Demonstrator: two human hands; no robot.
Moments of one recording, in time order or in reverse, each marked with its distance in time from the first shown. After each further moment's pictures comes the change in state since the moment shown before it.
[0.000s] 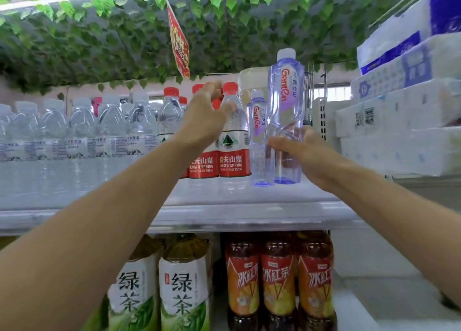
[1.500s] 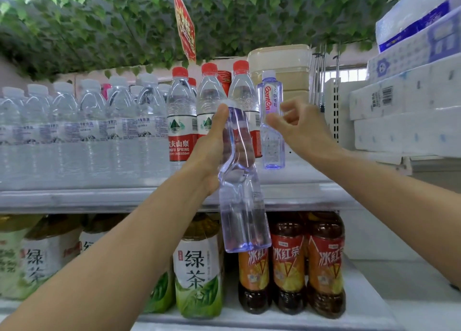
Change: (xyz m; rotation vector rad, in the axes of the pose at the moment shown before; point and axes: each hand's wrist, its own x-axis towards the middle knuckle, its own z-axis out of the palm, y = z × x) left_hand -0.053 -0.047 0.017 -0.624 -0.170 -0.524; right_hand -0.006 -0.002 0.028 -0.432 0.138 -0.215
